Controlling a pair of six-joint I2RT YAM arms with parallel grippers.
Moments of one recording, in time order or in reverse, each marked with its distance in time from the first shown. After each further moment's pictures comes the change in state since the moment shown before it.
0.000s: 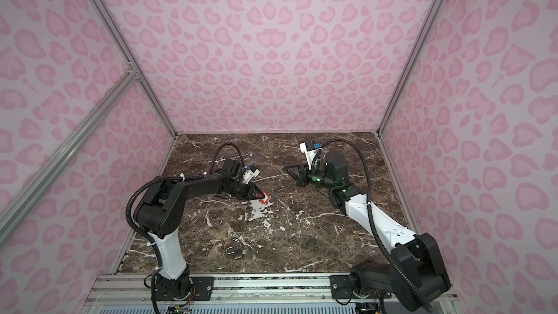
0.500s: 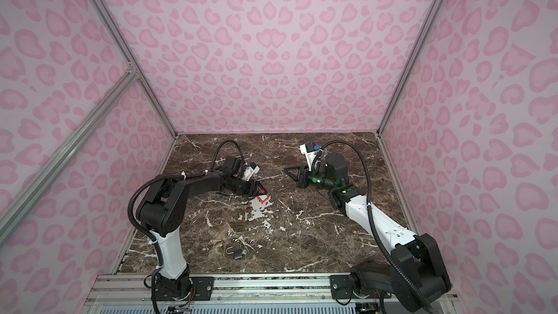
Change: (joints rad) left arm 0.000 0.029 0.063 -0.009 -0.077 -0.027; right arm 0.000 -0.007 -0.014 -0.007 0.000 -0.004
